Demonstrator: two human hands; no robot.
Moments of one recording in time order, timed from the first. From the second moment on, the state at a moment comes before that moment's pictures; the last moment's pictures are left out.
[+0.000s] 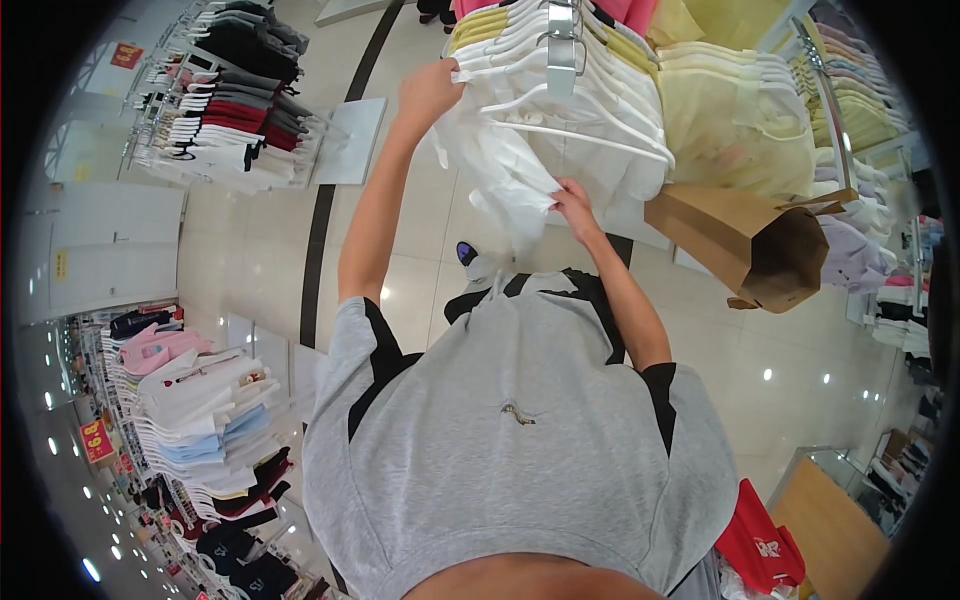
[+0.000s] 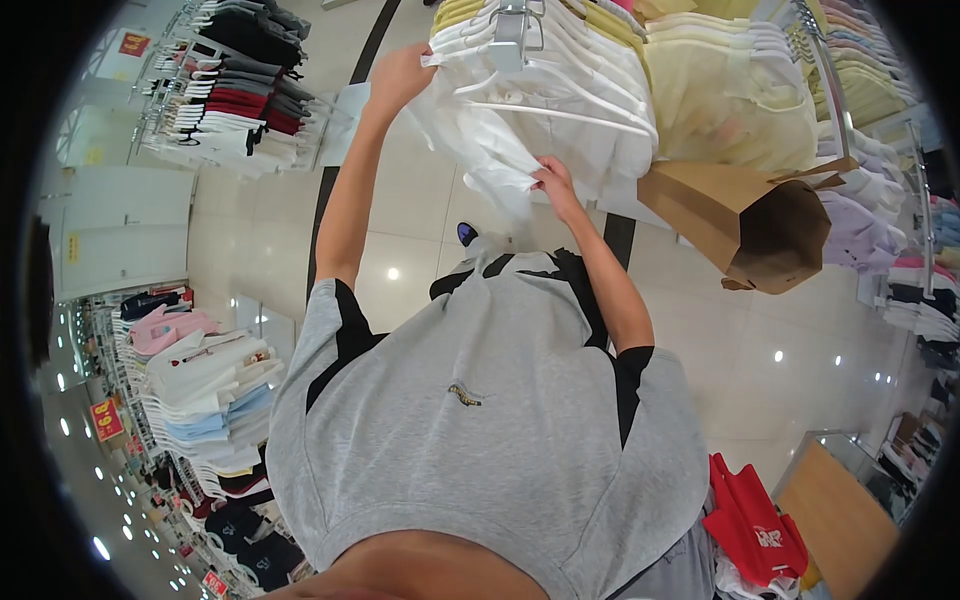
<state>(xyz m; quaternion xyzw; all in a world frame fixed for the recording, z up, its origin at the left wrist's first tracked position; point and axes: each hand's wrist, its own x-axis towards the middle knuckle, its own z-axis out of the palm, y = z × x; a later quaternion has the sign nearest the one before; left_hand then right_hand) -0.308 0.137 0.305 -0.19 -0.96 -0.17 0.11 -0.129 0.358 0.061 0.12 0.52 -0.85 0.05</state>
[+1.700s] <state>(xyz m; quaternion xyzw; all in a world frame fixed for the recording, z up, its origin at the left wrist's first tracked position) -0.297 0.132 0.334 -0.08 -0.83 -0.54 -0.15 -0.154 0.554 0.148 0.25 0.59 -0.73 -0.24</state>
